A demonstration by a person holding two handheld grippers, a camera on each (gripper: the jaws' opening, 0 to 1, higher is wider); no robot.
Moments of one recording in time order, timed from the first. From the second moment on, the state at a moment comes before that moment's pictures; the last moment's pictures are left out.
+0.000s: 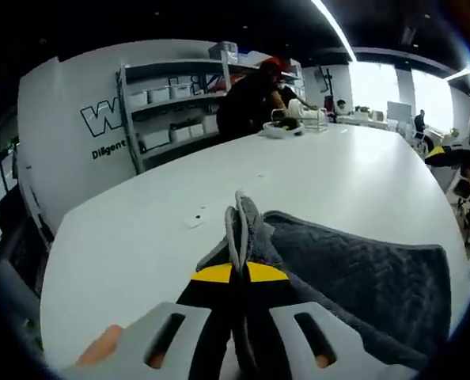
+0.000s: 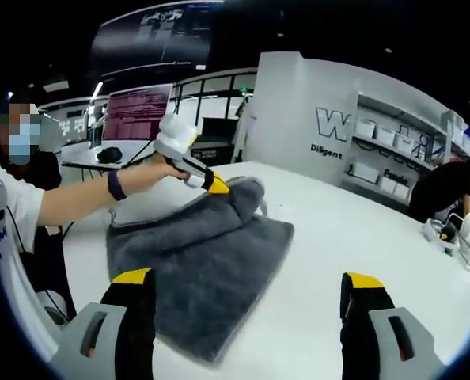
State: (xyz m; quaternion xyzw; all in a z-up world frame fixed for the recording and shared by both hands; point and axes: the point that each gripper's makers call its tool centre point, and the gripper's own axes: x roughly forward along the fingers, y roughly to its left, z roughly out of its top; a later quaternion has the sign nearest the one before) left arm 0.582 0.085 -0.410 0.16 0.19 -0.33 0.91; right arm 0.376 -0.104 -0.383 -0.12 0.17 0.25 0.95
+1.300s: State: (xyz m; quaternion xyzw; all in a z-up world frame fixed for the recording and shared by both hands) left arm 0.553 0.214 -0.448 0.40 0.31 -0.11 0.85; right arm 0.379 -0.092 -0.403 -0.11 0.18 0.27 0.94
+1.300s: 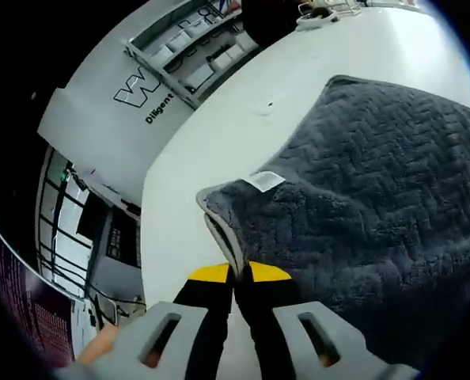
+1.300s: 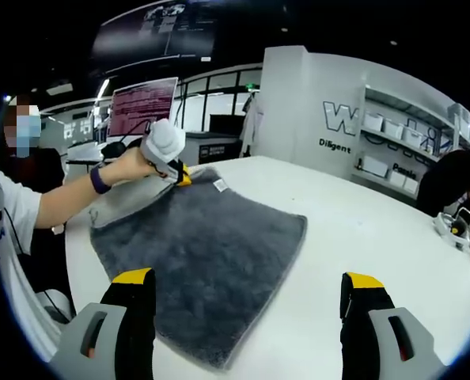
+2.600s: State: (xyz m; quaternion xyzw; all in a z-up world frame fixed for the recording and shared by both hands) left arm 0.378 0.166 -0.386 0.13 0.06 -0.30 0.94; right arm 0.373 -0.117 -0.422 -0.09 0.19 0.28 0.94
